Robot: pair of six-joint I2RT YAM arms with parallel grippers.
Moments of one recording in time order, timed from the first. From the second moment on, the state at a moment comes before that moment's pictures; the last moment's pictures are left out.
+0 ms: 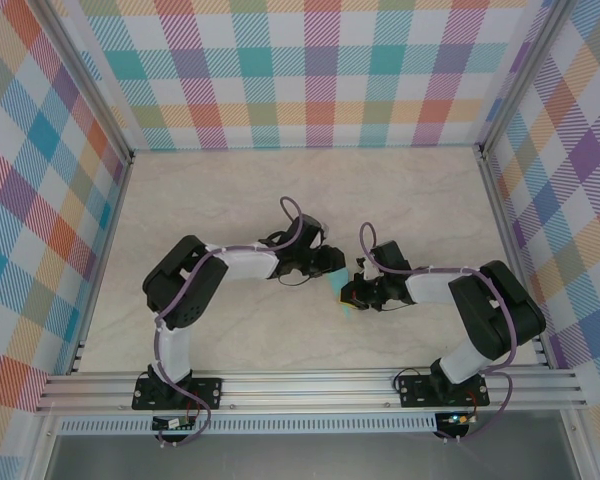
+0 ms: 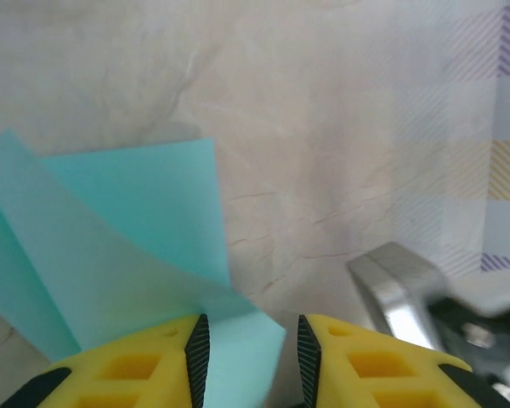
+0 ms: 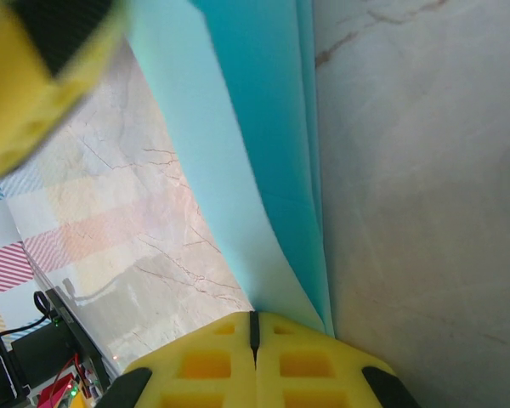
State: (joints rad) left arm -0.74 1.94 1.12 0.04 0.36 -0.91; right arm 0.46 1.58 0.54 -0.02 -0.65 0.75
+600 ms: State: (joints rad) left arm -0.75 1.91 1.01 0.21 0.42 -0.95; right arm 0.46 1.59 0.54 -0.01 -0.68 0.75
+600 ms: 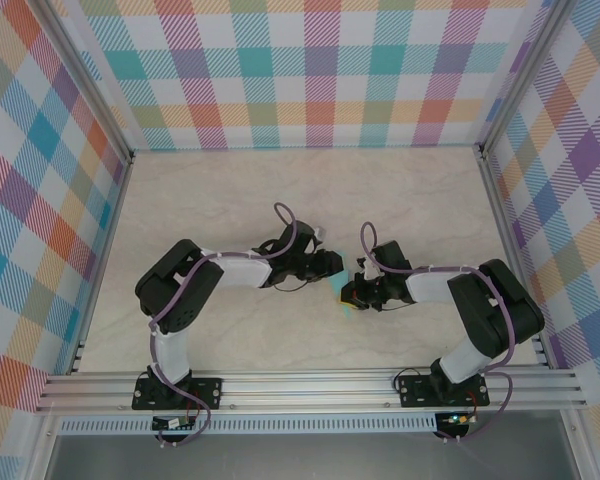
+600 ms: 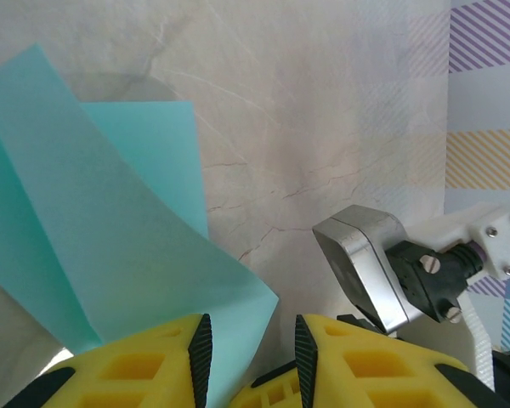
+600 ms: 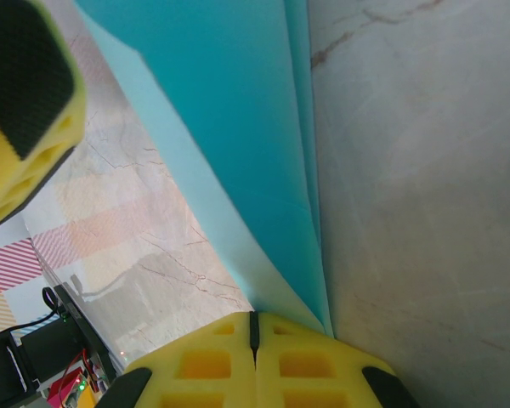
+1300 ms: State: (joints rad) left arm -0.74 2.00 1.10 0.11 0.31 -0.98; right arm 0.45 1.59 0.53 0.01 -0.69 0.75
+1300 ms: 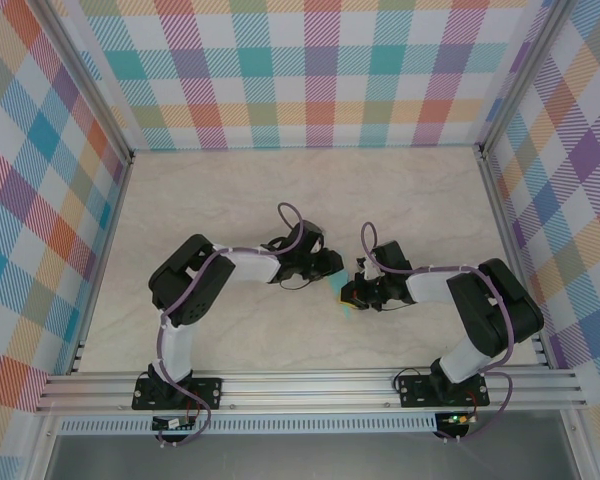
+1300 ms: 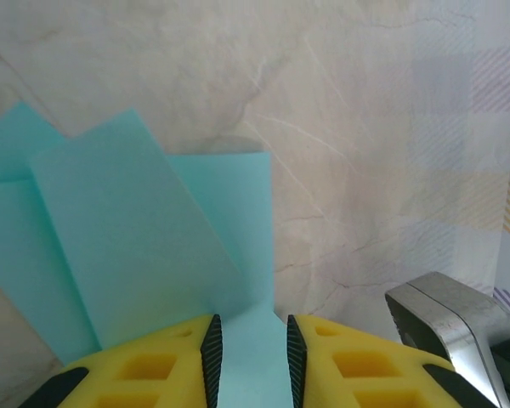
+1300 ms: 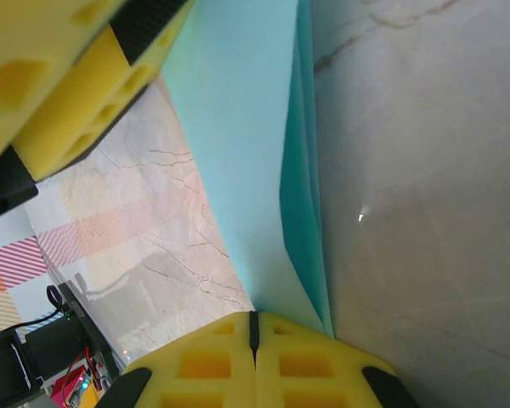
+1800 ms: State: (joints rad) left arm -0.63 1.99 1.19 -0.10 0.21 -0.97; right arm 0.45 1.60 0.53 0.00 -0.70 0.71
